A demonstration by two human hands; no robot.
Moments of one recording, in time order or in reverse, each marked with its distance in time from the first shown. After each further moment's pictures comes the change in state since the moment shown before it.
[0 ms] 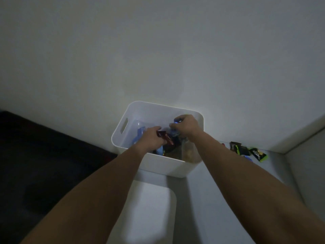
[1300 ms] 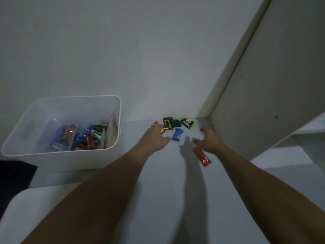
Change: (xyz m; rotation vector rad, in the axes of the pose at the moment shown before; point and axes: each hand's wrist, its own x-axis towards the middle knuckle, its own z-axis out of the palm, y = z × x) left_hand -0.041 0.136 0.235 0.242 -0.175 0.348; right_hand -0.117 0.283 -0.222 -0.365 0.140 0.348
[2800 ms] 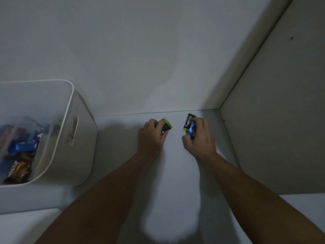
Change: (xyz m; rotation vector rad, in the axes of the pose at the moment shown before) left_hand 0.134 -0.067 0.139 0.282 0.414 0.260; right_hand 0.125 0.046 0.108 0.132 0.382 -0.303
